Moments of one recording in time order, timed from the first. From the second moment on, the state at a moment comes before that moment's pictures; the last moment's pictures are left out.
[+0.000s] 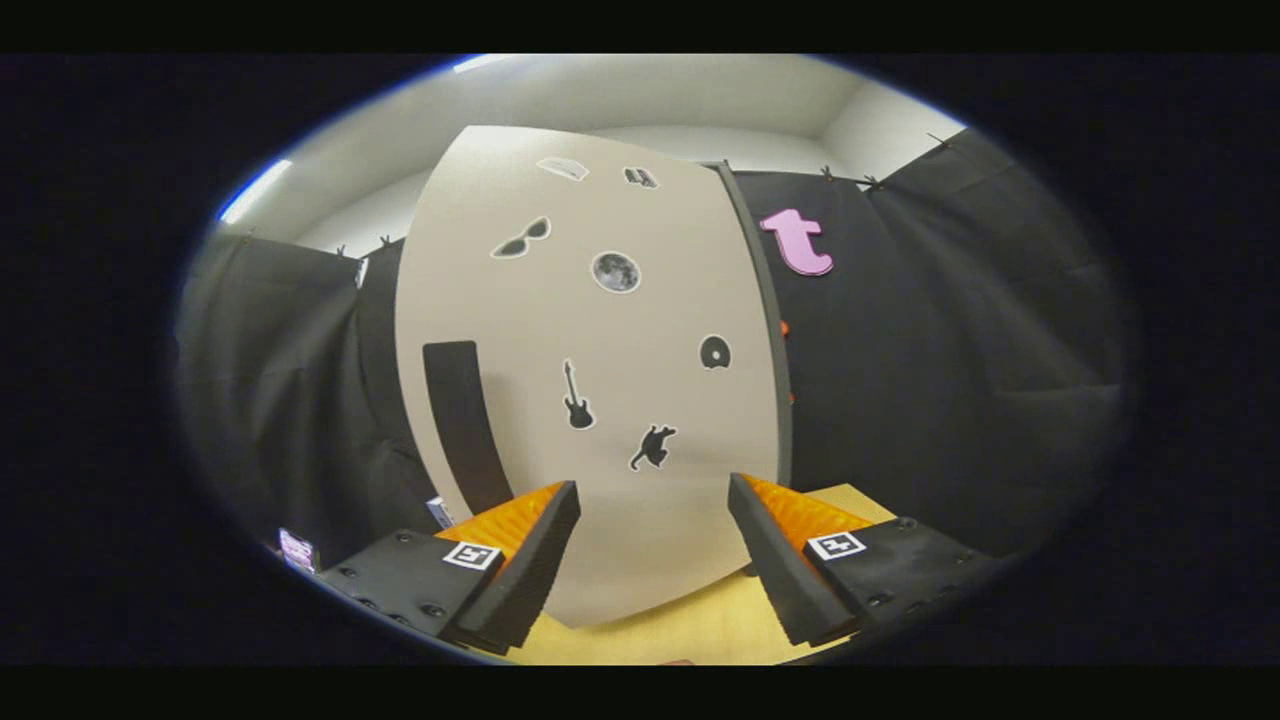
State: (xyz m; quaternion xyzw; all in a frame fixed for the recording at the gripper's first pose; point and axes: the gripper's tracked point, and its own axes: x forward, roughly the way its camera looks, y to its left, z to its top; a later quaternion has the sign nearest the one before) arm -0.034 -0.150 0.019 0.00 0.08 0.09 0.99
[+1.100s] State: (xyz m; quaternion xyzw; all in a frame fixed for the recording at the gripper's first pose) arm 0.037 -0.062 0.003 -0.04 0.10 0.16 0.98
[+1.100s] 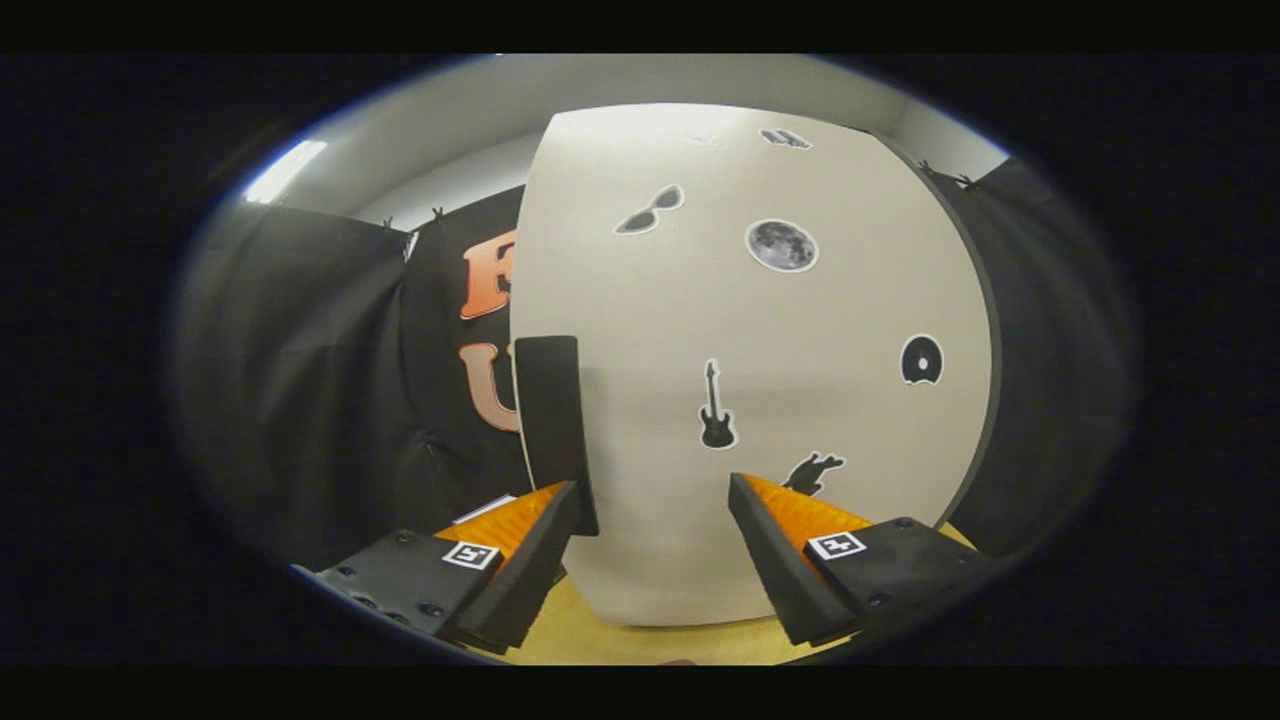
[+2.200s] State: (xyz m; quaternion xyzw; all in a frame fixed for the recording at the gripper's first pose) arm 0.031 -0.078 0.022 -0.06 0.08 0.14 0.98
